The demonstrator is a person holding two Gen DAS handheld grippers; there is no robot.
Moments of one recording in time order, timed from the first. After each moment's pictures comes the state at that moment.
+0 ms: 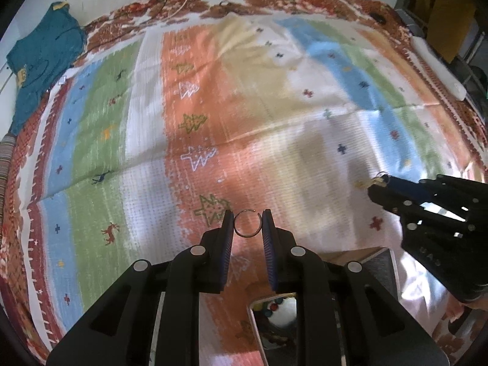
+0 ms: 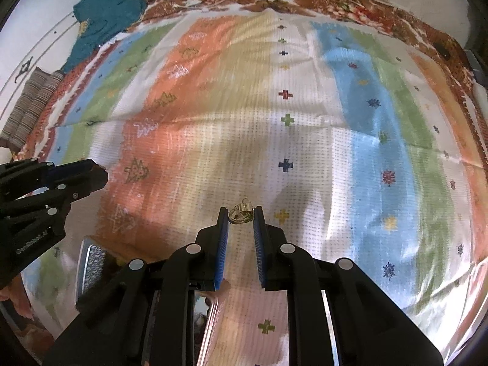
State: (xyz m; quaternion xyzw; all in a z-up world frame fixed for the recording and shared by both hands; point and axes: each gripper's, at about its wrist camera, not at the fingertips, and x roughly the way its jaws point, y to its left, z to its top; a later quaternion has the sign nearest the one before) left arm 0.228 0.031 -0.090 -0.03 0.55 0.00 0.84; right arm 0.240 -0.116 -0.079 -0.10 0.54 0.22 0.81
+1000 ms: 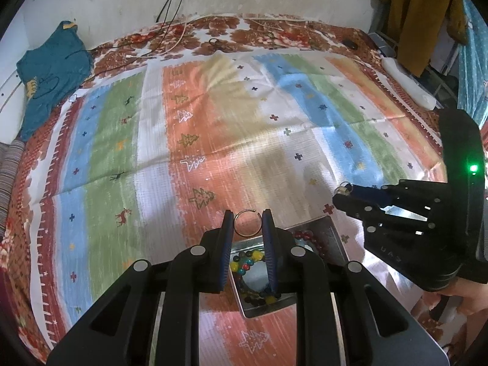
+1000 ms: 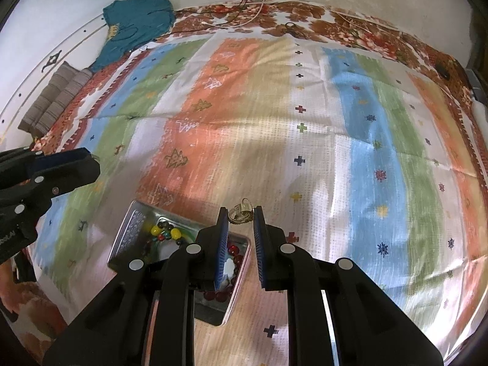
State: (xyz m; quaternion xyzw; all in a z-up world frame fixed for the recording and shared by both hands) left arm 0.152 0.017 -0.028 -0.03 0.48 -0.03 0.87; right arm 0.184 -0.126 -0.040 -0.11 0.49 0.26 0.82
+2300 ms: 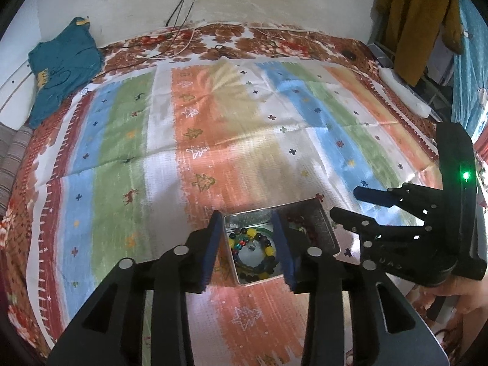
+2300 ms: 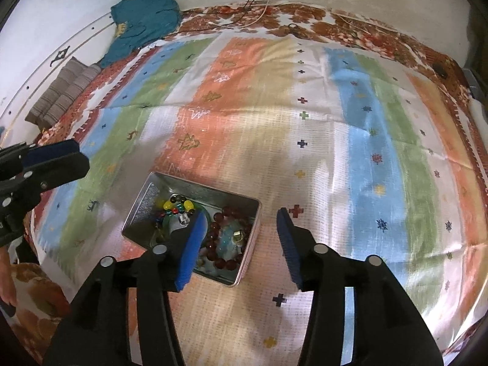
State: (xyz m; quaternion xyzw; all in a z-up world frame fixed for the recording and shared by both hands) left arm 0.104 0.018 -0.016 -0.06 0.47 -0.02 0.88; right arm 0.142 -0.140 -0.033 -0.10 0.49 0.26 0.83
